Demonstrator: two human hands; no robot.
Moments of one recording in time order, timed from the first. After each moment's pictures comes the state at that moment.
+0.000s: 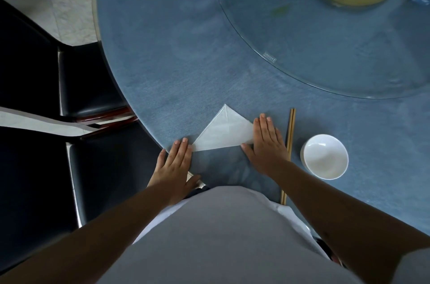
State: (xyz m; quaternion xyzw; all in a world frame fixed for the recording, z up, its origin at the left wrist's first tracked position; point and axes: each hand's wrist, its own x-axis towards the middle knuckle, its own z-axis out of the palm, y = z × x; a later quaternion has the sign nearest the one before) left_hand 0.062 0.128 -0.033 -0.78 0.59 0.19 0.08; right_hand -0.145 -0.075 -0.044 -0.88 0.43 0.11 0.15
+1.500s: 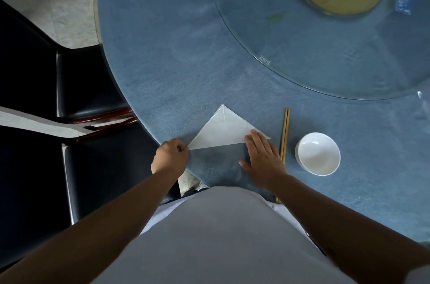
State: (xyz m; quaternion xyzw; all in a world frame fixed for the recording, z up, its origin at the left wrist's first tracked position) left_hand 0.067 0.085 -0.013 -0.90 0.25 0.31 -0.20; right_hand -0.169 -0.046 -0.043 -0.91 0.38 0.10 0.13
